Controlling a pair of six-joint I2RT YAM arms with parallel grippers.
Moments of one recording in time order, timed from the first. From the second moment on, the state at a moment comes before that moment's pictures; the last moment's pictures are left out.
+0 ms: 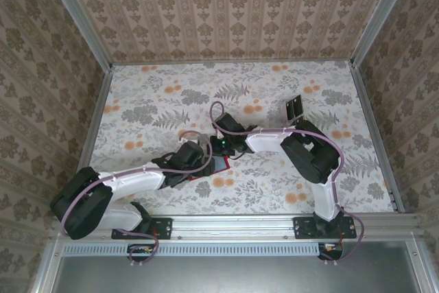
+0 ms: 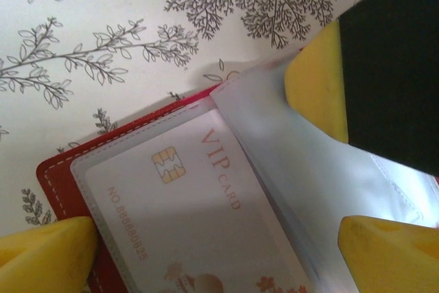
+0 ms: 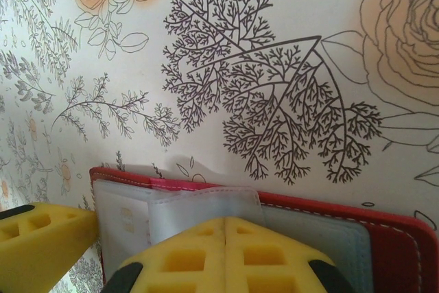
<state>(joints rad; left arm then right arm) -0.85 1.30 0.47 -0.14 -0.18 -0.66 0.76 2.00 1.17 -0.09 -0.30 0.79</state>
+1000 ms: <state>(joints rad) -0.87 1.43 0.60 -0.33 -0.33 -0.78 0.74 1.83 1.05 -0.11 -0.29 0.79</state>
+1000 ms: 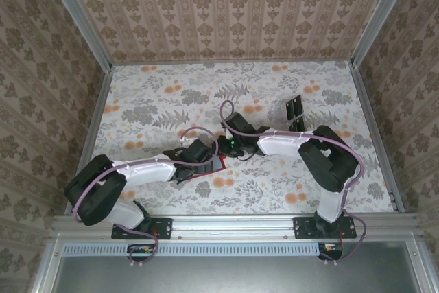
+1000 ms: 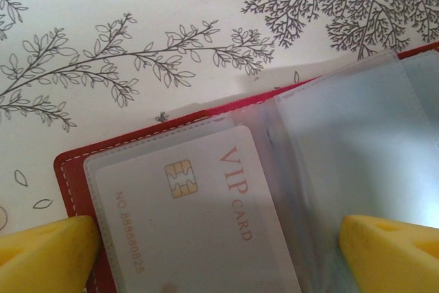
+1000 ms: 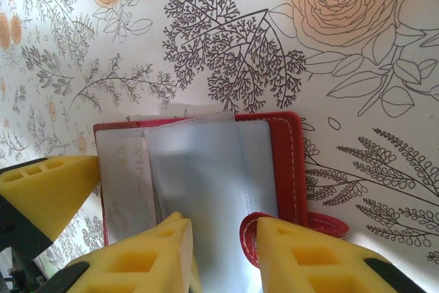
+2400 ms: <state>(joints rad) -0.88 1.41 0.57 -0.30 -0.35 -0.79 0.78 1.83 0.99 -0.04 -0.23 0.84</state>
